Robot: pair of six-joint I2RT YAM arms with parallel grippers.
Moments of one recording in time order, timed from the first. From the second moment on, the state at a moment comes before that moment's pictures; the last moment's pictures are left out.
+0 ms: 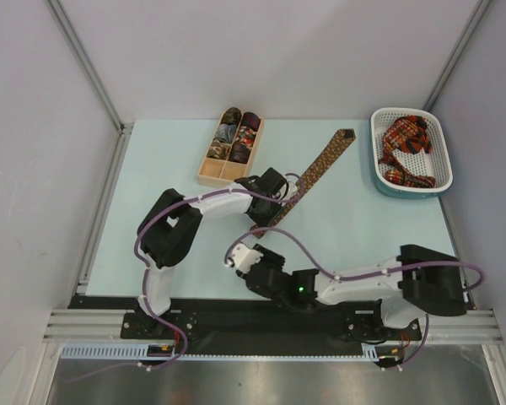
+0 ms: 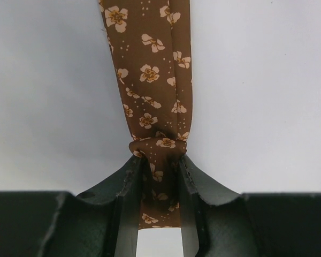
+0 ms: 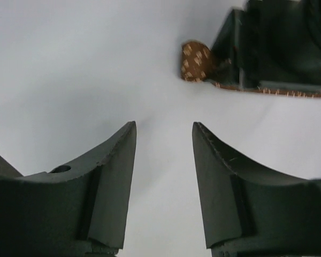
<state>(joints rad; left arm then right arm) -0.77 2.02 1.41 -0.56 0.02 0.02 1.42 1.47 0.74 0.10 0.75 -0.07</state>
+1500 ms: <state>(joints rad) -0.77 2.15 1.64 -0.84 0.09 -0.01 1.23 2.17 1.39 -0.39 0.98 -0.10</state>
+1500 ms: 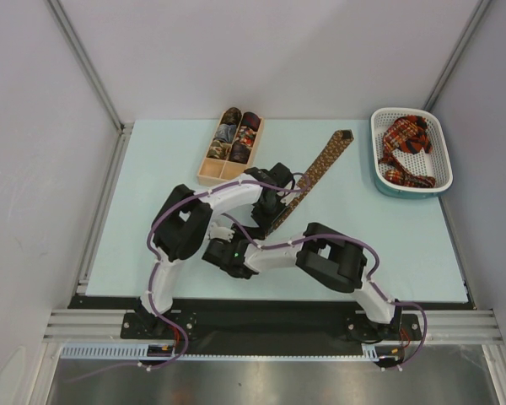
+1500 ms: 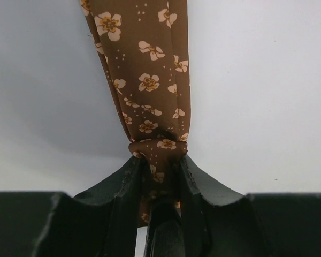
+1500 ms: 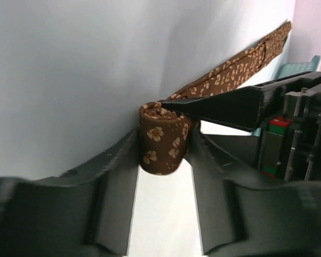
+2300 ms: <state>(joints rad) -0.77 2.14 1.64 -0.84 0.12 -0.03 1.20 2.15 1.37 -0.38 0.88 -0.11</state>
